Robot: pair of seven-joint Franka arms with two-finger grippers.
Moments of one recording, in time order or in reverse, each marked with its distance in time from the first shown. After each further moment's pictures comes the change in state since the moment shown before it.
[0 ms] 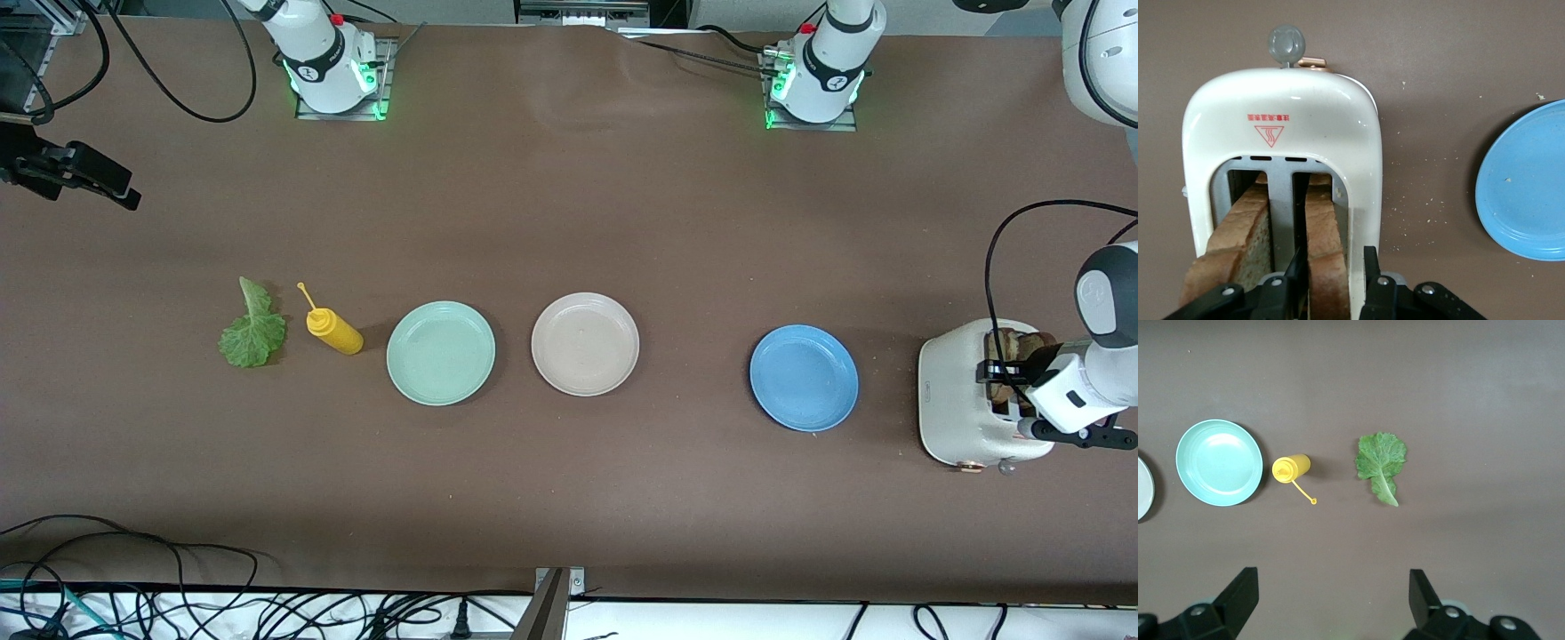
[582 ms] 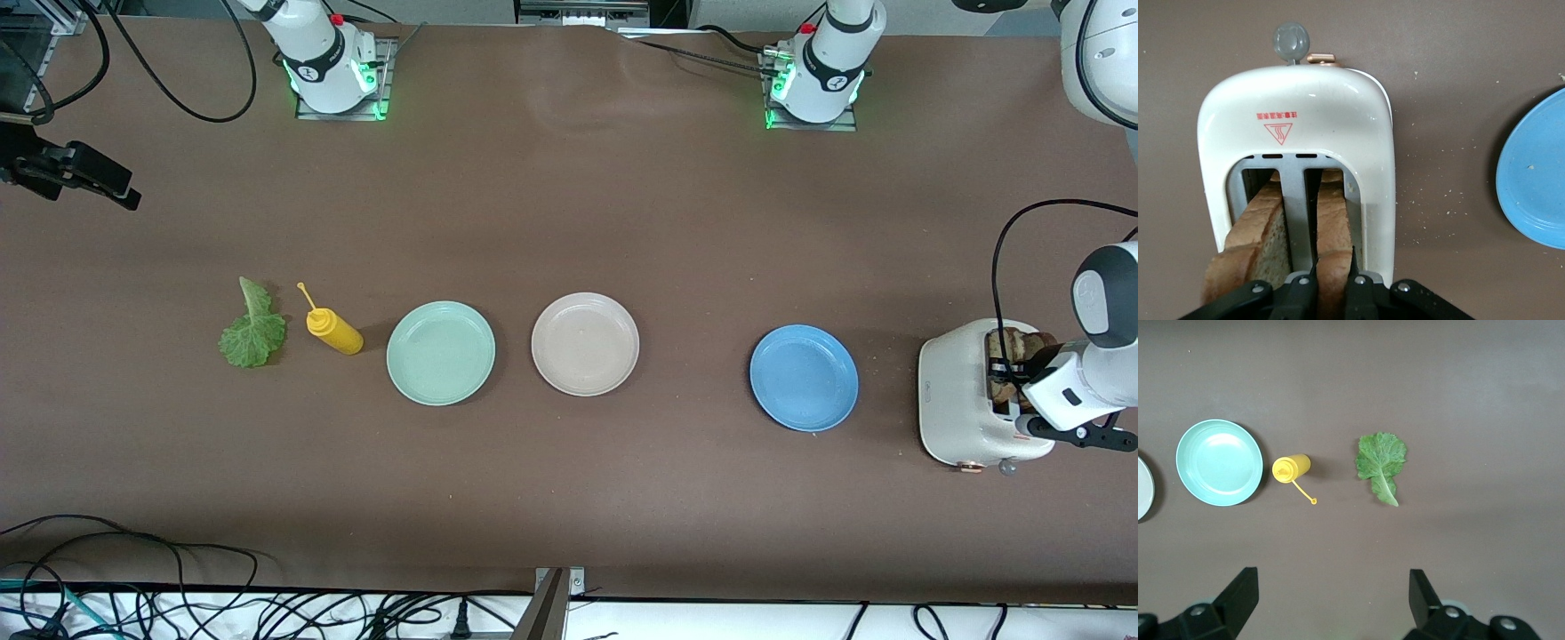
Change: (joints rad) left arm -0.003 0.000 -0.006 0.001 0.061 -0.006 0.022; right arm 0.000 0.000 0.000 0.000 0.000 0.000 0.000
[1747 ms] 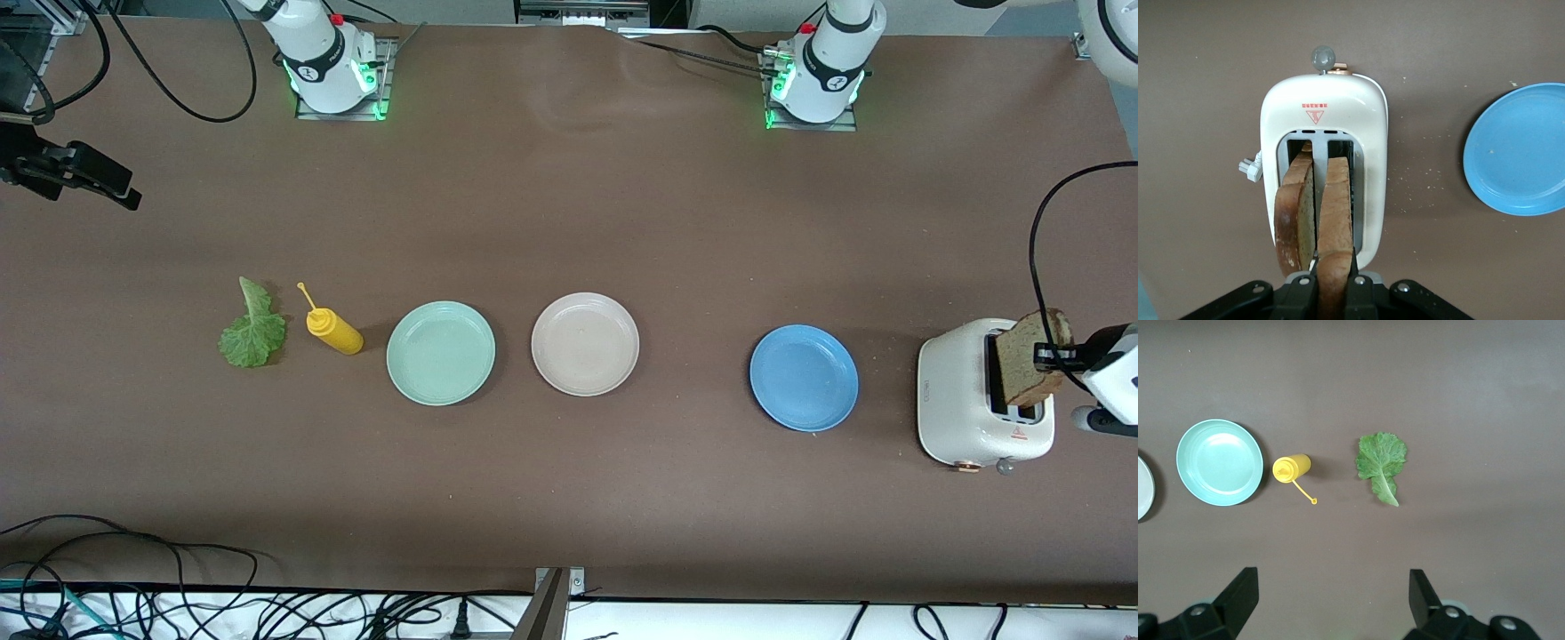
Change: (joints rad) left arm -0.012 -0.016 -0.016 0.239 0.000 -0.263 0.000; right arm 0.000 0.000 0.000 0.000 0.000 0.000 0.000
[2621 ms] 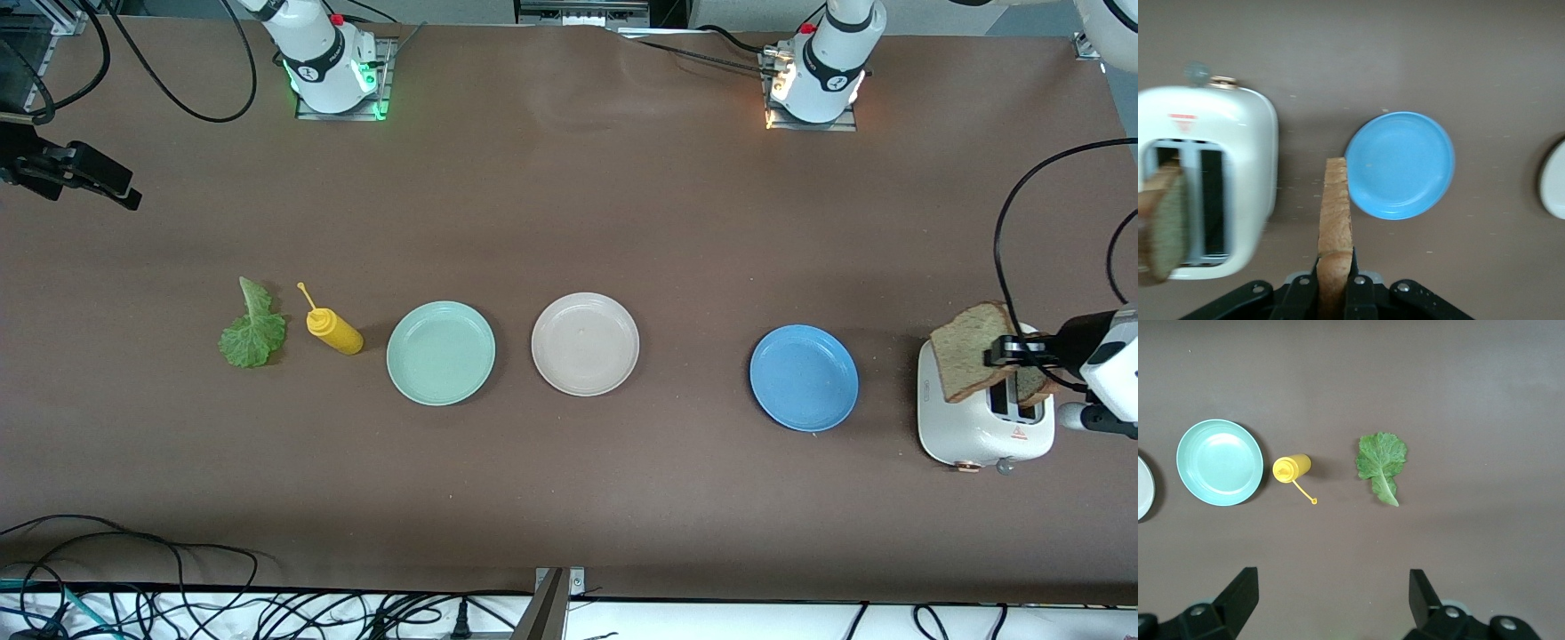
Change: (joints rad) left arm -0.037 0.000 -0.002 0.069 -0.331 -0.097 -0.141; right arm 0.000 0.000 0.000 0.000 0.000 0.000 0.000
